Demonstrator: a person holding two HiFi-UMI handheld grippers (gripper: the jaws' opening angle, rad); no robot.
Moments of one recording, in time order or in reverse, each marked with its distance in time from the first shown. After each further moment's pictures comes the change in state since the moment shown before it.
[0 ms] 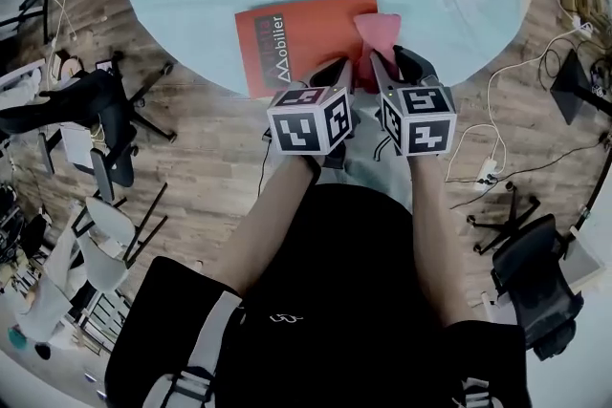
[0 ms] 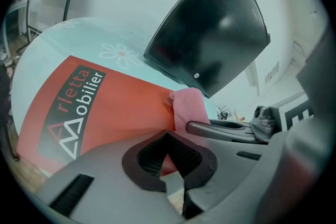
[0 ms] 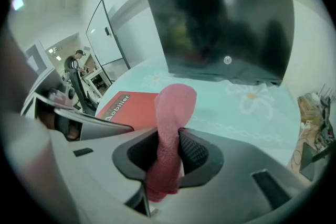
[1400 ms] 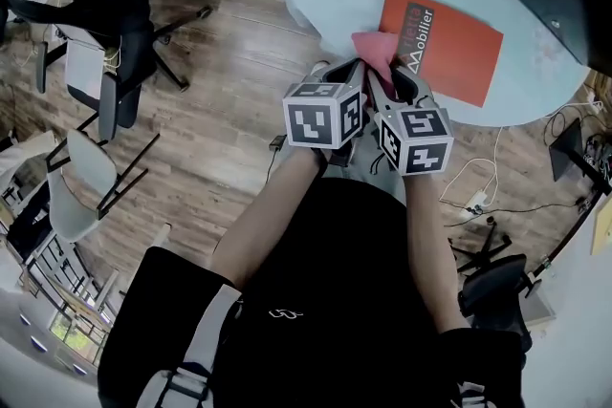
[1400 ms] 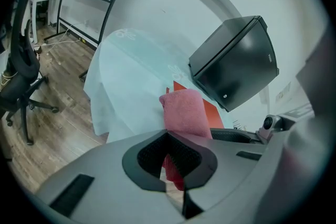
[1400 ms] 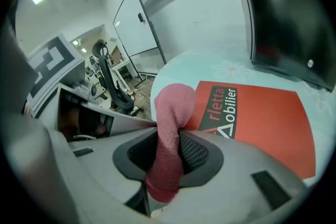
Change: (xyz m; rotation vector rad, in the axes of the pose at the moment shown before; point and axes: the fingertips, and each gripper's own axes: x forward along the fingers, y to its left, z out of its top) left arm -0.117 0.173 -0.008 -0.171 -0.078 0.082; right arm 0.062 0.233 -0.010 -0.145 0.065 0.215
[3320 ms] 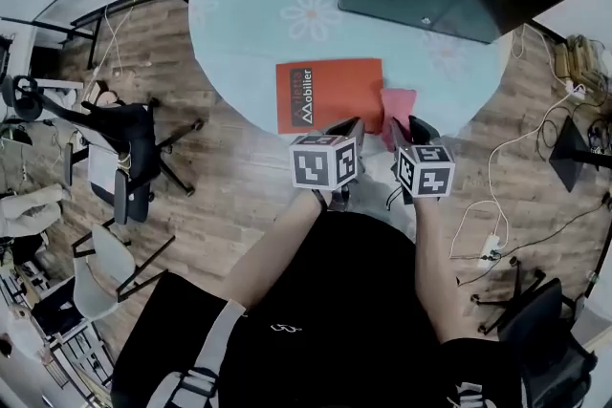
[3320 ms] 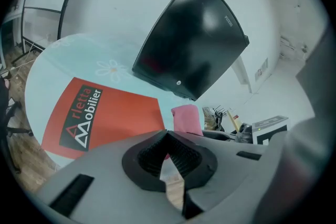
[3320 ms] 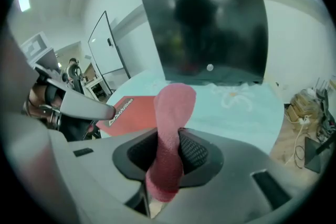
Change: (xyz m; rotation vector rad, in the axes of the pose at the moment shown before) left arm 0.057 -0.202 -0.034 0.255 0.004 -0.120; right arm -0.144 -0.216 -0.060 0.157 -0.174 -0.237
